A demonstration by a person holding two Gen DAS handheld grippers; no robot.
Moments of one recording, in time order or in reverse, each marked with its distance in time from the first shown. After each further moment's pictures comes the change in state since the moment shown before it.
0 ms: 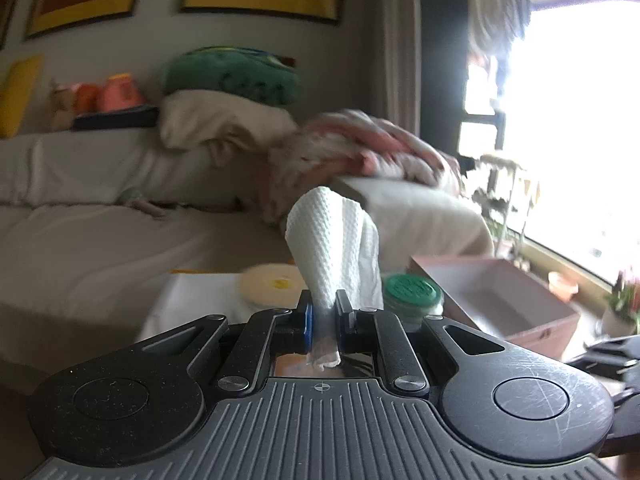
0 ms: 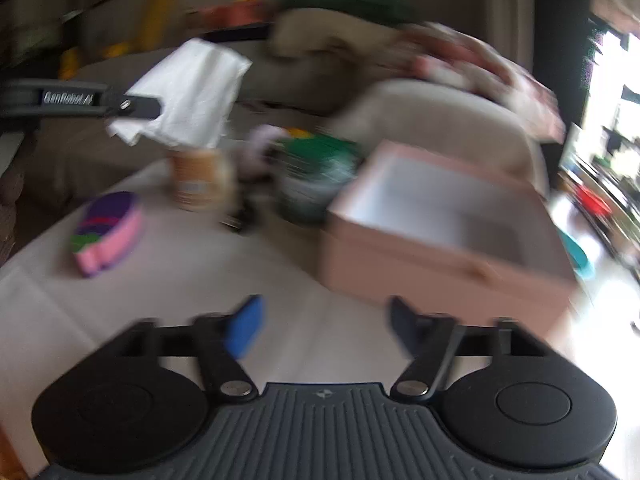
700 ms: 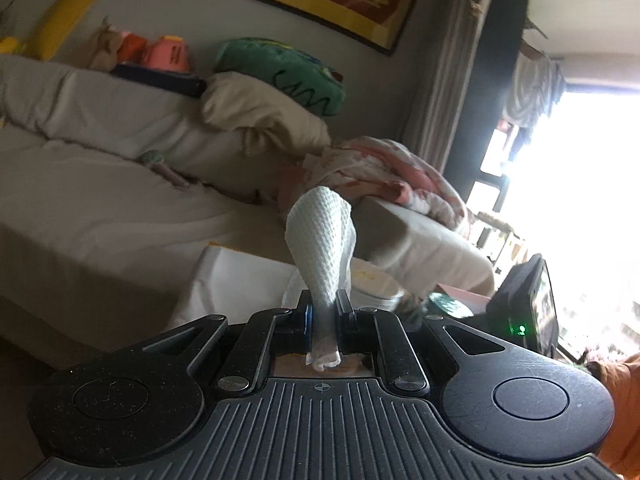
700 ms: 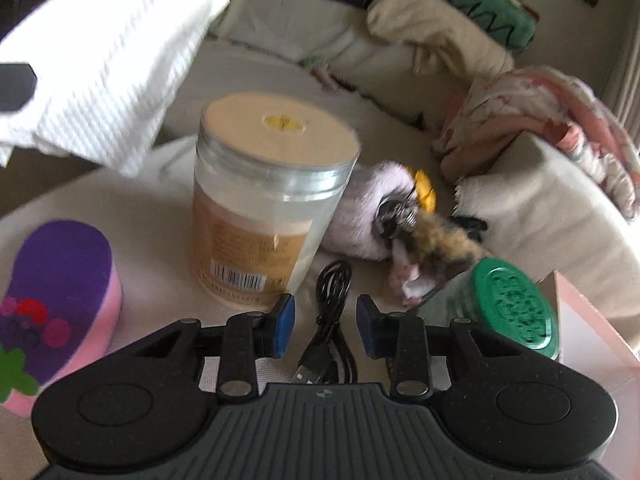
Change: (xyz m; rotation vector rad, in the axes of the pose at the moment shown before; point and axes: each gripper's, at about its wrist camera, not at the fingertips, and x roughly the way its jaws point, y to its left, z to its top) left arm -0.020 0.107 -0.036 -0.253 -0.057 -0.071; right arm 0.162 0.094 0.090 -0.287 0.113 -0.021
